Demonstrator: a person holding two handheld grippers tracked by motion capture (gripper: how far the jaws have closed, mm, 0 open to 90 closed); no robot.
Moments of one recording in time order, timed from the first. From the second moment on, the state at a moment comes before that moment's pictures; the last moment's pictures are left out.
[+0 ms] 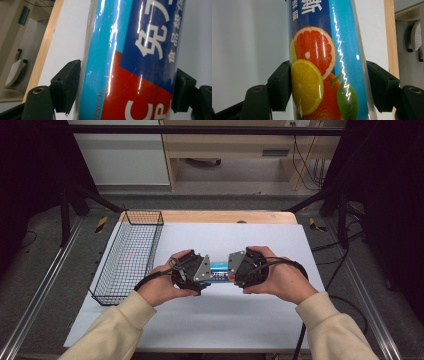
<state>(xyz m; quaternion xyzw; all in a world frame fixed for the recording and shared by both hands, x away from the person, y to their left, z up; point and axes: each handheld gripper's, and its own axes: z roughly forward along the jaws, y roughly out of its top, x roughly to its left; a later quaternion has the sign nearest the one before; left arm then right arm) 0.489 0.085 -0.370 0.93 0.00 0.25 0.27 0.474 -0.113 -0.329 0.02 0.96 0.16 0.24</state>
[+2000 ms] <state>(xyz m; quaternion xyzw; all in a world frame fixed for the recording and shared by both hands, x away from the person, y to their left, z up) 0.502 0.142 -0.321 0.91 0.12 0.32 0.24 0.474 -0.225 -0.434 0.39 0.79 0.31 0.35</state>
